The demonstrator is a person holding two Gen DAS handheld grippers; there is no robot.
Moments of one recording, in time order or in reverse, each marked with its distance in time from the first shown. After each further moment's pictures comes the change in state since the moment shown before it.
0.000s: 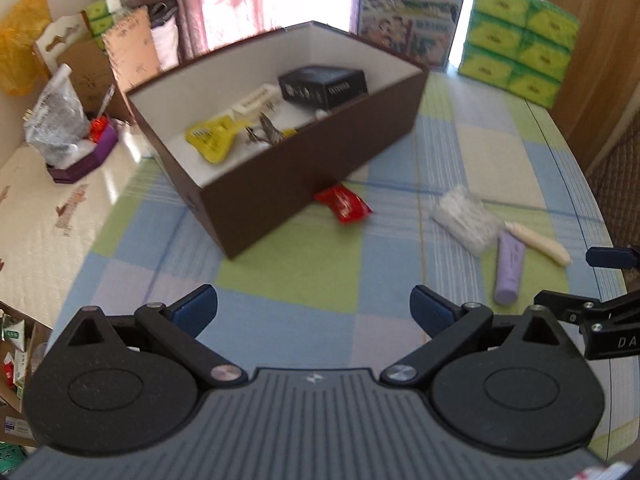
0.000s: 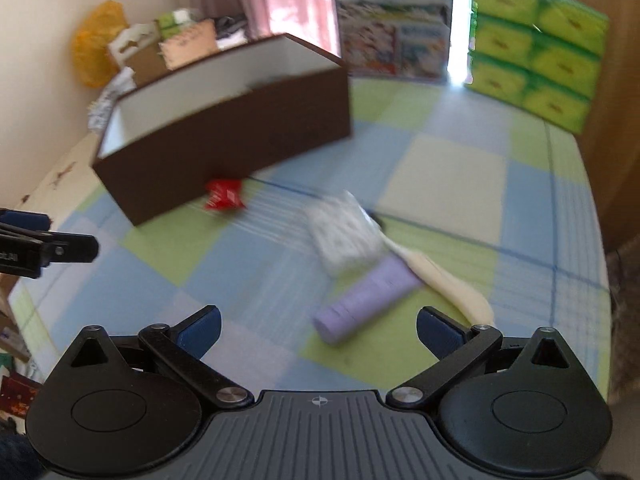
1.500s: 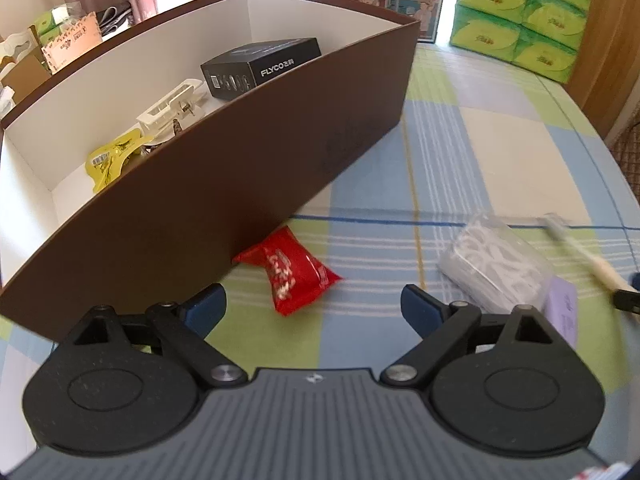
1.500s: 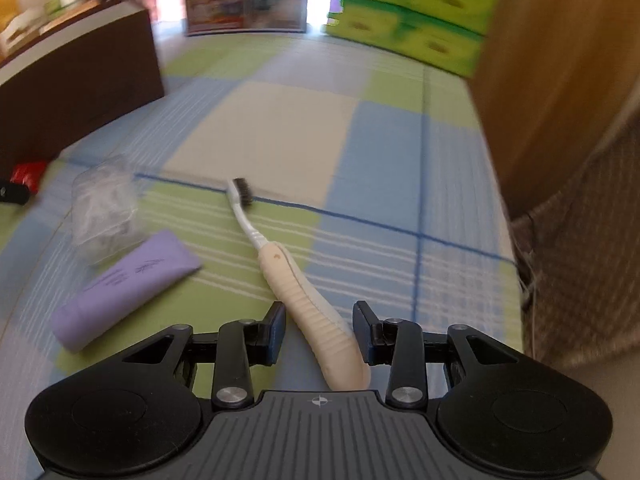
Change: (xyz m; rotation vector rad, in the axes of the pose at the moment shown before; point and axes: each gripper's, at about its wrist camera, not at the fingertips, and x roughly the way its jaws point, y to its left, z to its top) left arm 0.150 -0.046 0.053 0.074 0.003 -0.012; right arm 0.068 -0.112 -0.008 0.099 0.045 -0.306
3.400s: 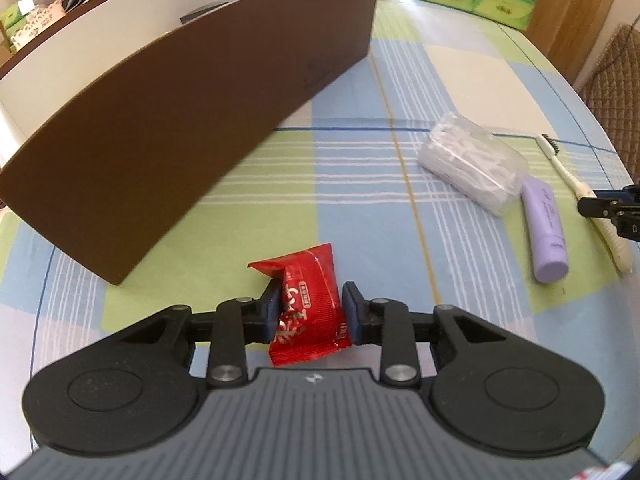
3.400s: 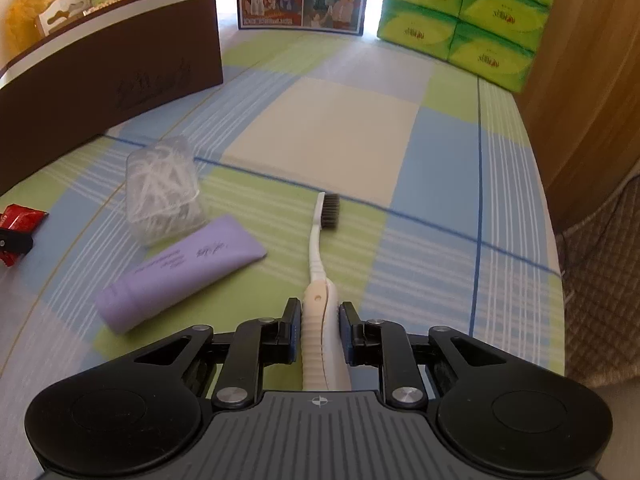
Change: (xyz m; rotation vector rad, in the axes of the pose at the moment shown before) left arm -0.018 0.015 -0.056 0.097 0.086 -0.110; right arm 0.001 0.032 -0.010 -0.107 -0.005 0.097
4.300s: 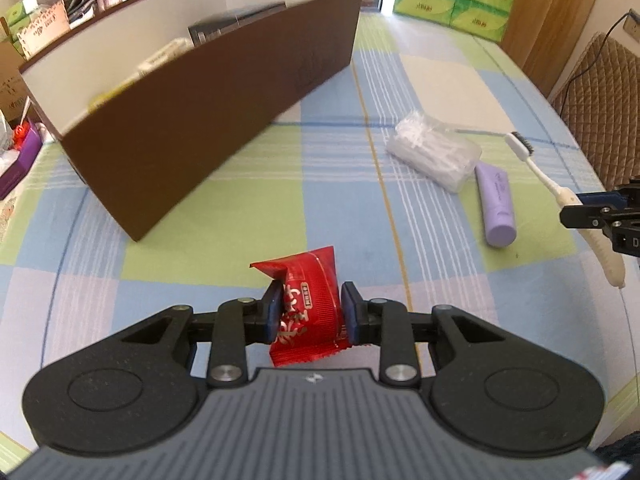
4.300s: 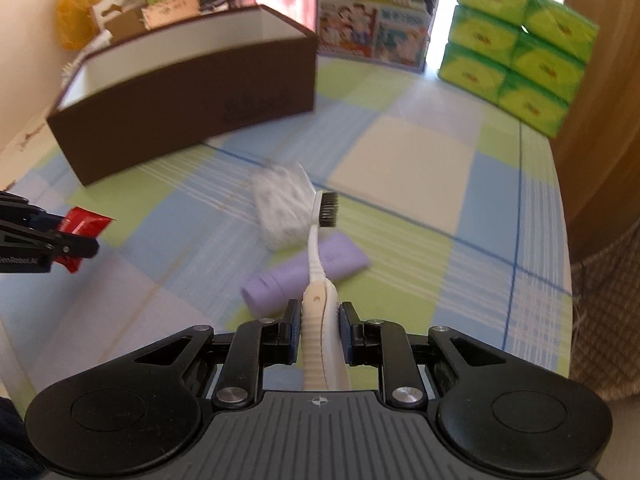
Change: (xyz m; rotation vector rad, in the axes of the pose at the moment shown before) left arm -0.056 0.000 -0.030 -0.020 -0.045 -0.039; right arm -0.070 0.067 0.006 -0.095 -0.042 0.094
